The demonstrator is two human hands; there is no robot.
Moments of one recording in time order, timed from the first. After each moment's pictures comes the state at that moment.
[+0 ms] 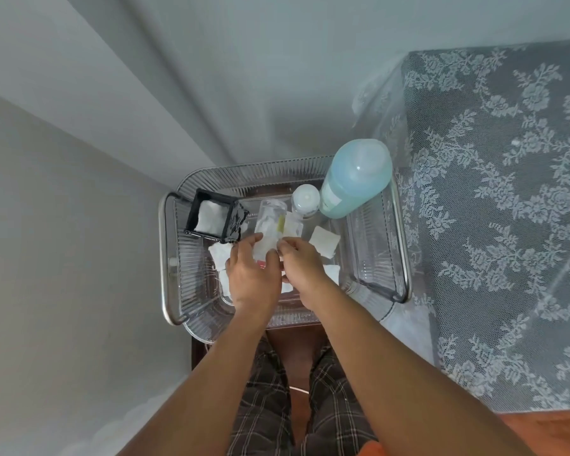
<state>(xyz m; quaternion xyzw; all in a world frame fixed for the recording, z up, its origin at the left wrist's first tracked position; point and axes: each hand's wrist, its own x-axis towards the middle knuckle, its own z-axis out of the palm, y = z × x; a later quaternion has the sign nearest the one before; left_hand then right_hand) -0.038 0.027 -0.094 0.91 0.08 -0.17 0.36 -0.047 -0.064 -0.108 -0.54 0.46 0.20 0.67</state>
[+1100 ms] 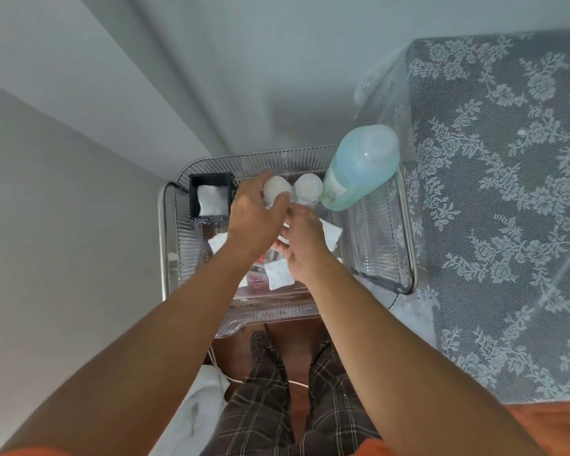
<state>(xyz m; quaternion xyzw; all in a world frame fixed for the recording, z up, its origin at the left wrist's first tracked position) 0.044 0.003 -0.081 0.89 -0.06 -0.20 0.39 -0.014 -0.068 -0.093 -0.33 0.50 0.06 0.80</state>
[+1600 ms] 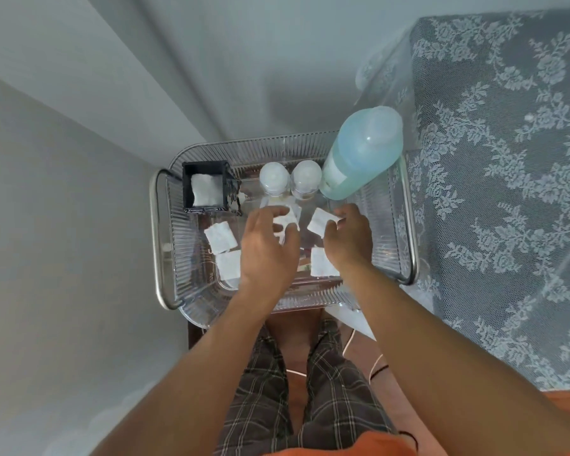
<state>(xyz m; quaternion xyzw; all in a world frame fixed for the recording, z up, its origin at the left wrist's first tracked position) -0.033 0.012 -0.076 0.90 -0.09 -0.12 0.42 -0.073 -0.126 -0.148 -0.78 0.48 0.09 0.39</state>
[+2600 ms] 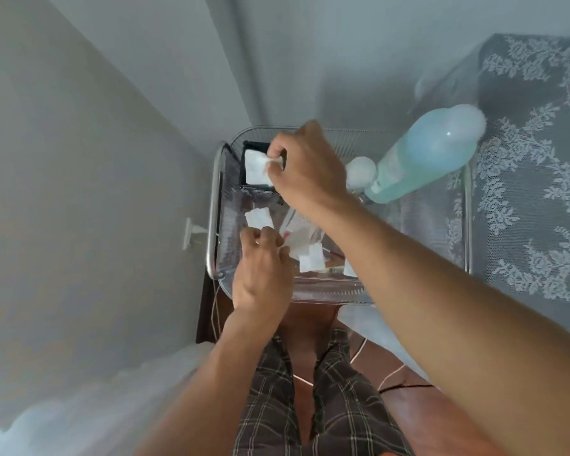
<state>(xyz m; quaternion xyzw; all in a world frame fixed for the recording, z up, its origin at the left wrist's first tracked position) -0.057 0.083 -0.060 0.96 0.00 -0.18 0.23 0.041 -0.040 -0.041 -0.94 0.11 0.01 0.32</state>
